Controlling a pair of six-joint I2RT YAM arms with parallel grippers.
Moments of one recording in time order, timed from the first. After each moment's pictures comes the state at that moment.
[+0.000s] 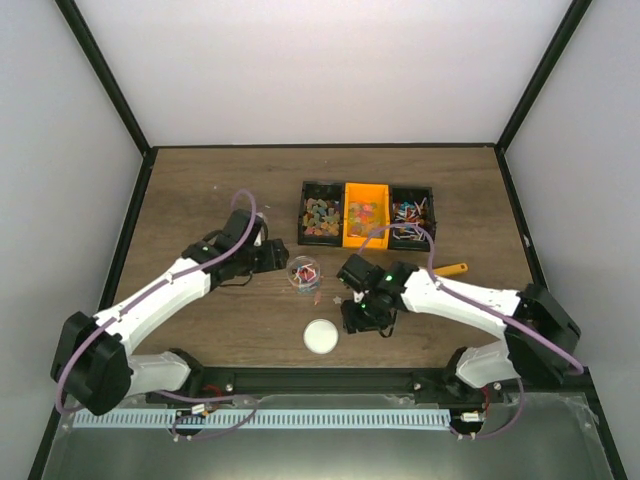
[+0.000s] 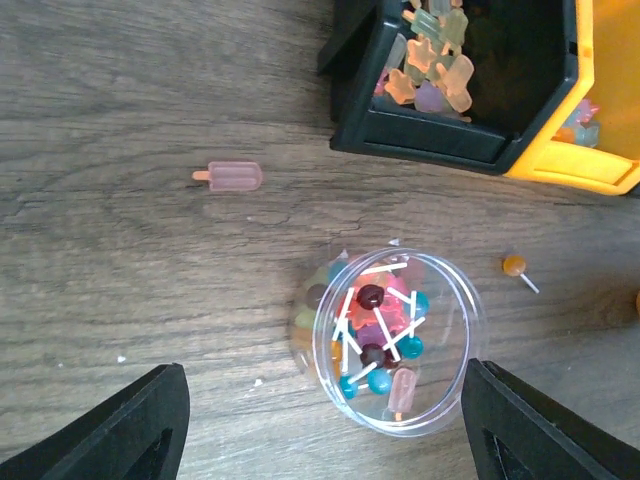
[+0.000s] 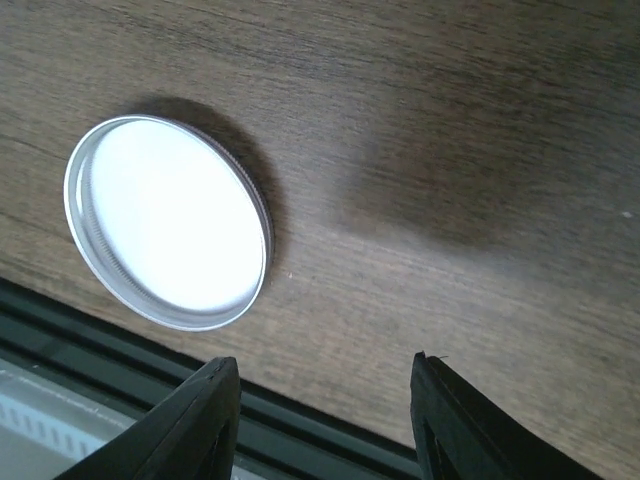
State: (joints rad) left arm -0.58 1.27 0.88 -0.53 0.05 -0.66; right arm 0.95 1.34 0.85 -0.83 -0.21 0.74
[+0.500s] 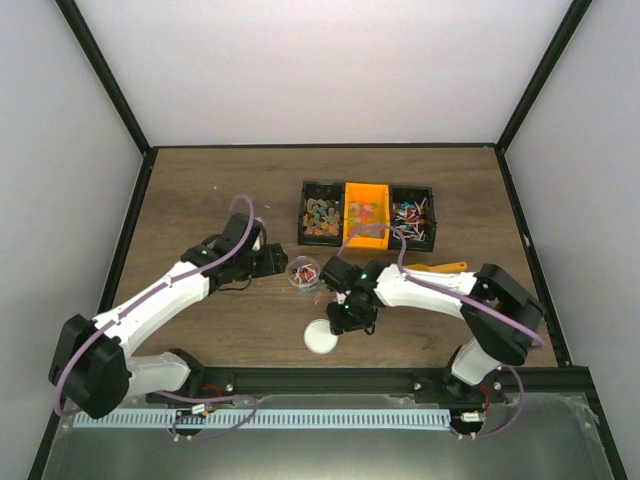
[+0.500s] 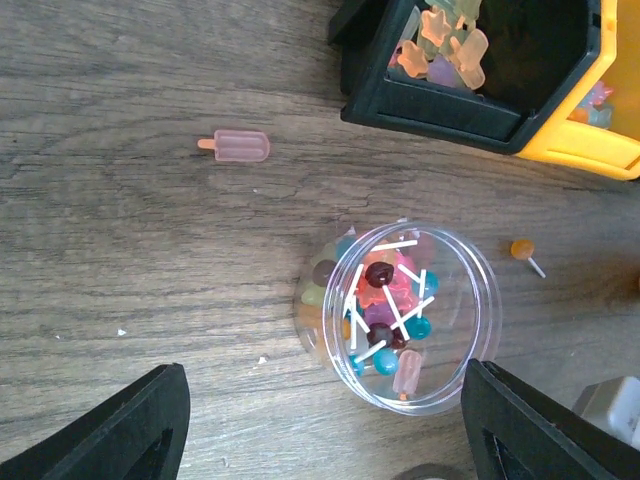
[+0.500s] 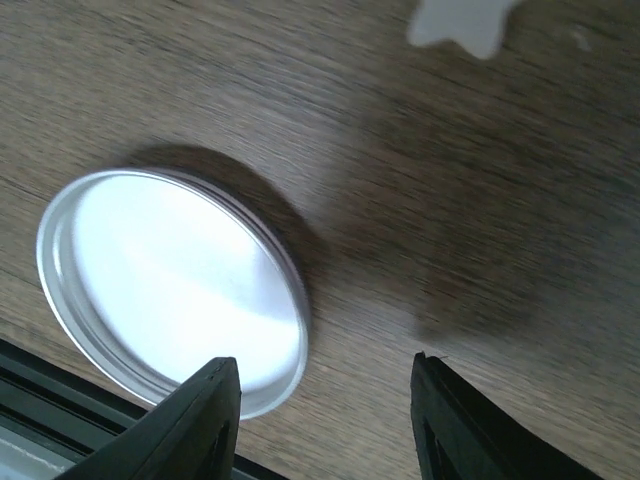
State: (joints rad) left arm -0.58 1.23 0.83 -0.54 0.07 -0.68; right arm 0.97 1.56 0.90 -0.72 -0.22 0.65
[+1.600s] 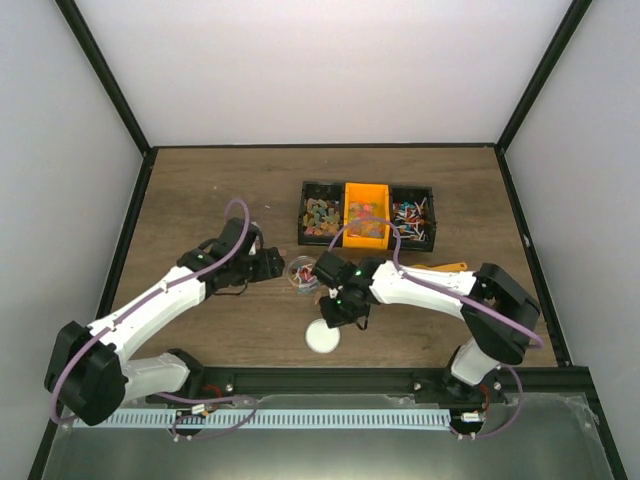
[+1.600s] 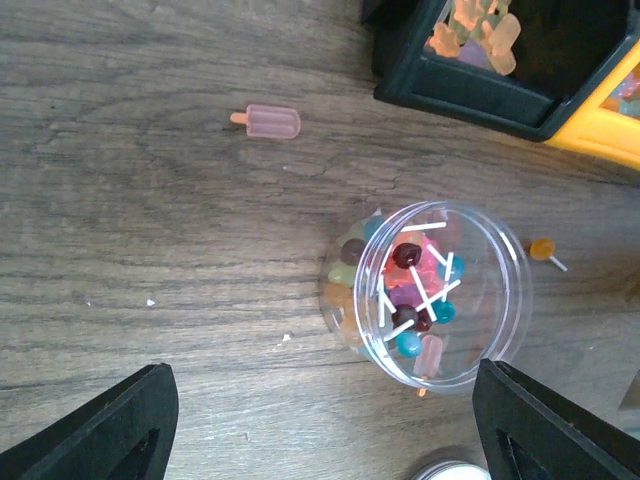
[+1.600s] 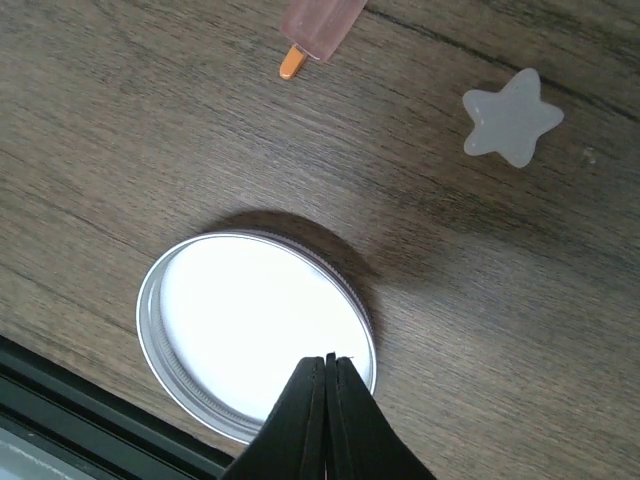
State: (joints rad) left arm -0.57 1.19 0.79 -0.57 0.06 -0.70; right arm 1.00 1.60 0.99 -0.73 -0.16 0.64
